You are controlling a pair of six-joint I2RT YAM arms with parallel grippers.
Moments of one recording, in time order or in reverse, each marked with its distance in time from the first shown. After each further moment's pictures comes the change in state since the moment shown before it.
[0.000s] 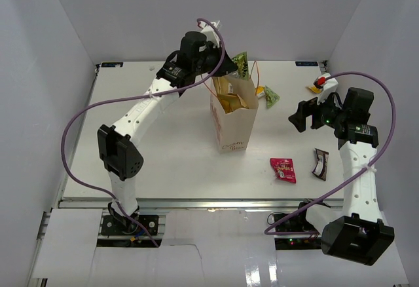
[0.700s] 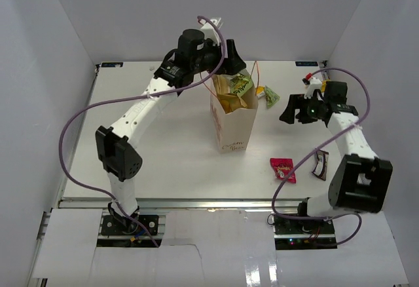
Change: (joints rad) left arm -0.003 0.035 0.045 0.006 0.019 0.072; right arm 0.050 0.322 -0.021 0.118 0.051 0.180
